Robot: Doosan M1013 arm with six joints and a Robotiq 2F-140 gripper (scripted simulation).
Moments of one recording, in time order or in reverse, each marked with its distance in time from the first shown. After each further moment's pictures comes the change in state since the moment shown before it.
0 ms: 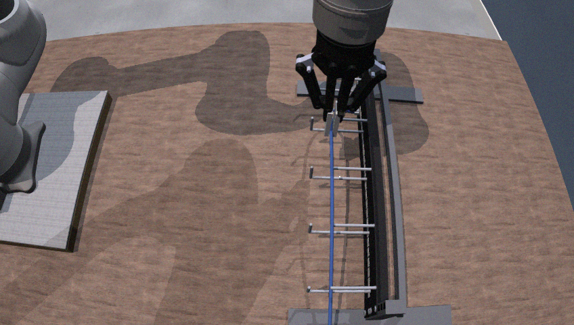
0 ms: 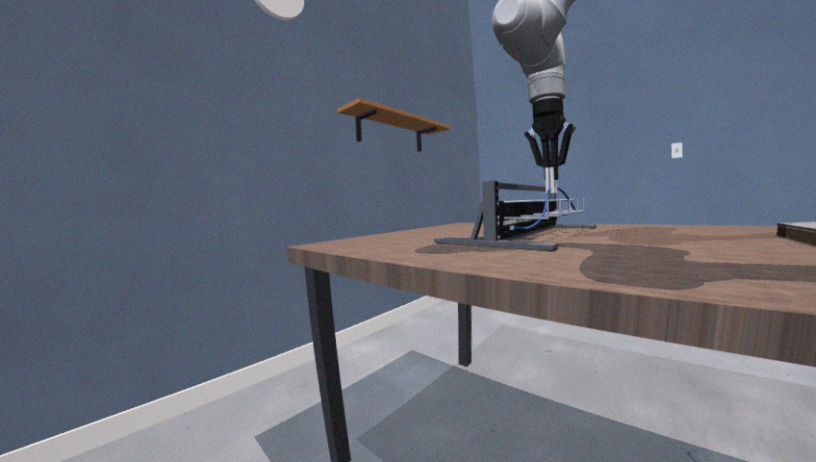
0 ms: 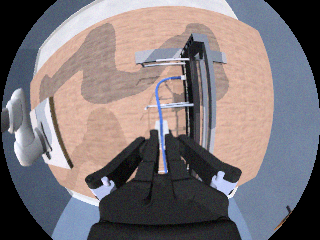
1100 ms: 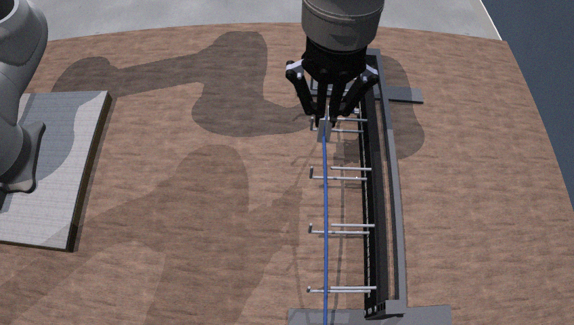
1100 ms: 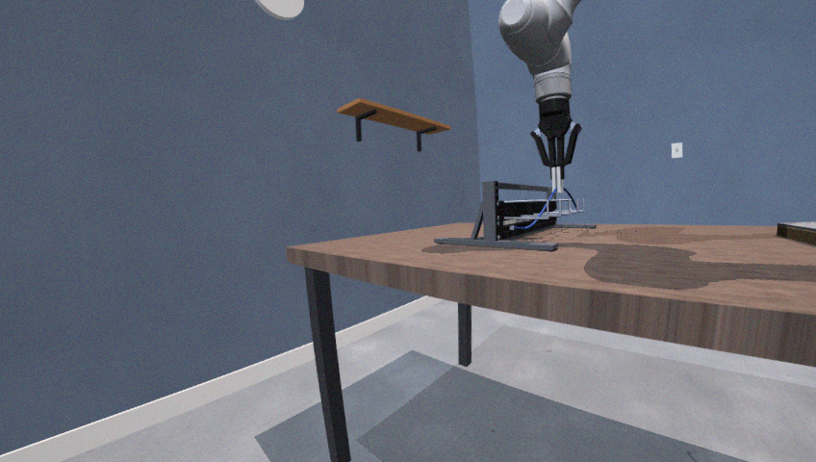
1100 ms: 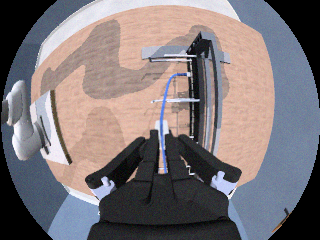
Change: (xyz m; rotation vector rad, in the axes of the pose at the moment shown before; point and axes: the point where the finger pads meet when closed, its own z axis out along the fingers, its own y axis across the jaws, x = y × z) arm -0.012 -0.012 -0.001 0.000 0.003 -0.035
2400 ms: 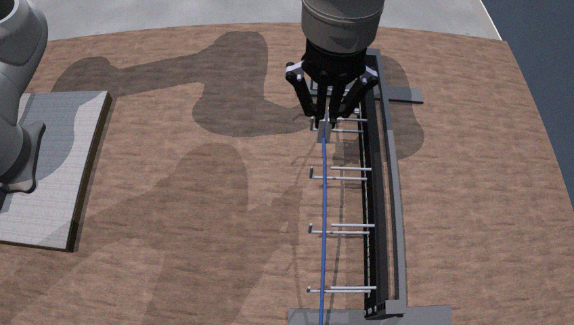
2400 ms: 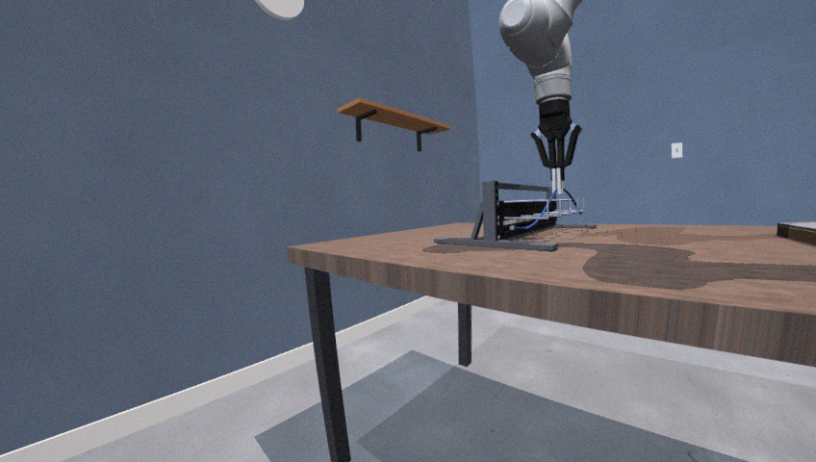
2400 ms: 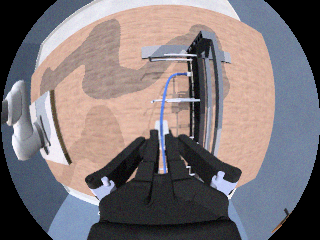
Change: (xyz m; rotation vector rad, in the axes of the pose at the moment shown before) arm -0.001 0.000 0.003 0.000 -0.001 0.000
